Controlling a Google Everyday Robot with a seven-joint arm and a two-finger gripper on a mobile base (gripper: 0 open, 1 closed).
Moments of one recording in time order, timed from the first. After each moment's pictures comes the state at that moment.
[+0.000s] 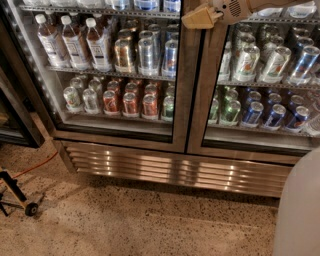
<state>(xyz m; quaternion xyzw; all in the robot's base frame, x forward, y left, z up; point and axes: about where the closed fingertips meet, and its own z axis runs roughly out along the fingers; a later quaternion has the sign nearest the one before) 0.697 -0.084 1.026 -0.53 0.68 0.22 0.45</state>
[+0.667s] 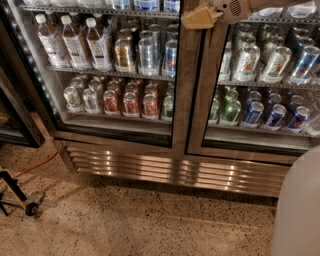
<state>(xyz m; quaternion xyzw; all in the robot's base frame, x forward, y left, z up) 0.697 -0.084 1.026 -0.52 0.68 0.23 0.45</state>
